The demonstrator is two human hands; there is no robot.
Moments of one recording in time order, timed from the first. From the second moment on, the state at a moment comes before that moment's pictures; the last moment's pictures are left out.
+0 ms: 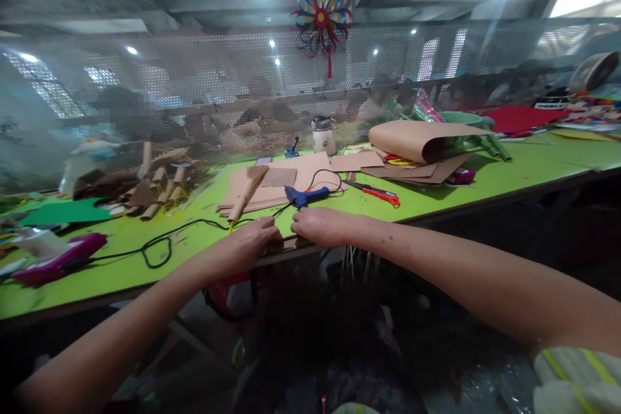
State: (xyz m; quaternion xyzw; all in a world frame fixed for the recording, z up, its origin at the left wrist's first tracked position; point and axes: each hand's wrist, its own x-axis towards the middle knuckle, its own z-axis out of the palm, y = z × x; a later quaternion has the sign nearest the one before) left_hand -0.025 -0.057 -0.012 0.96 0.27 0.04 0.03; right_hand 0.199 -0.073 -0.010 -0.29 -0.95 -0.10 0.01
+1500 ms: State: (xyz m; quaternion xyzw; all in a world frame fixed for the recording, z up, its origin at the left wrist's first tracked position) left_hand -0.012 -0.036 -0.014 0.86 0.39 0.11 0.31; right_hand 0.209 -0.081 -0.059 -0.28 -0.89 -0.22 0.28
